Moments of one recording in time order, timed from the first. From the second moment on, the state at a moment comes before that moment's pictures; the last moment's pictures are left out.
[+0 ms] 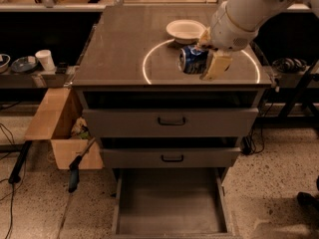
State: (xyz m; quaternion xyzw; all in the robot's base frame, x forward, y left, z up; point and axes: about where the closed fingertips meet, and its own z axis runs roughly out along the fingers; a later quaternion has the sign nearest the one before) arm 0.605 -0.133 0.913 -0.74 0.63 -0.02 0.24
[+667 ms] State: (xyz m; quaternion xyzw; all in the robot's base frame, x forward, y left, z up) arm 0.640 -0.132 0.866 -0.73 0.64 -0.01 0.22
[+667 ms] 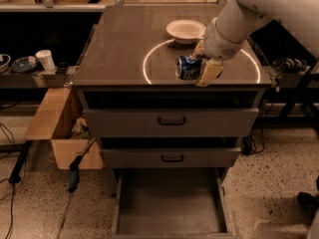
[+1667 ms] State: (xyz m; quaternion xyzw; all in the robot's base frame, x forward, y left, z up) arm 0.648 -0.128 0.839 -0.74 0.64 0.01 0.22
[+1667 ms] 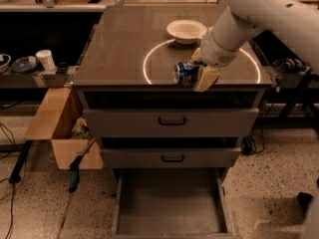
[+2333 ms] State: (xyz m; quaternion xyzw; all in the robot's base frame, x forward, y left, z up) arm 0.581 -0.138 0.883 -0.73 0.64 -0.01 0.24
